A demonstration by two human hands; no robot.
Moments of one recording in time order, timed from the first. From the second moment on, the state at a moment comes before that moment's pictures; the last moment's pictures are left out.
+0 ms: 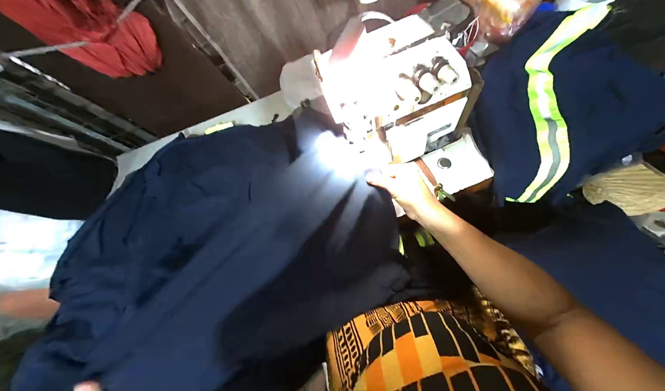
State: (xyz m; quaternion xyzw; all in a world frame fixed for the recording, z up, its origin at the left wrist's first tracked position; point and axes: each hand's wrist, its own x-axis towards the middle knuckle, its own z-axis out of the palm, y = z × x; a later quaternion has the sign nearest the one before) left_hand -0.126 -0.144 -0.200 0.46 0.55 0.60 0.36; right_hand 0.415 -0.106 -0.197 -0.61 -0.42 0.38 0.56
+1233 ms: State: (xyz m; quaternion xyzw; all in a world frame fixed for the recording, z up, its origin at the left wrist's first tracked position) left_hand -0.022 0.047 -0.039 0.64 0.63 0.43 0.08; right_hand 0.416 -0.101 -0.192 -0.67 -0.38 0.27 0.57
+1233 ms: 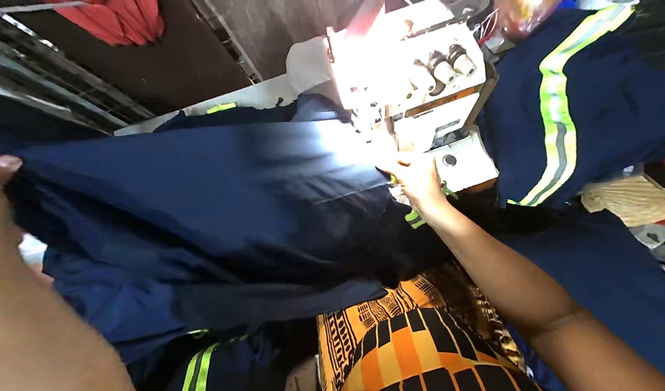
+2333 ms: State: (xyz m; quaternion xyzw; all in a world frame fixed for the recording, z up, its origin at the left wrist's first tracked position) left_hand -0.075 0.001 -0.164 0.57 0.70 0.41 0.14; right_hand 0.400 -0.123 -0.209 -0.63 -0.41 0.24 0.61
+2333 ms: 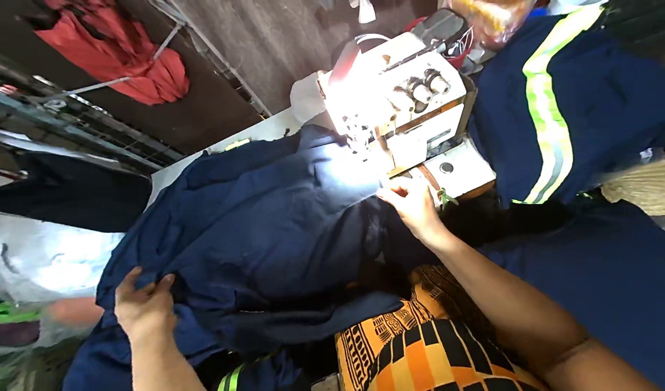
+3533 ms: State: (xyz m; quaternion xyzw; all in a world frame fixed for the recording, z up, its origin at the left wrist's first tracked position) left_hand -0.115 -0.048 -0.113 0.63 0.60 0.45 0.22; right_hand 0.440 -0.129 -0.203 -0.54 -0.35 0.54 0.54
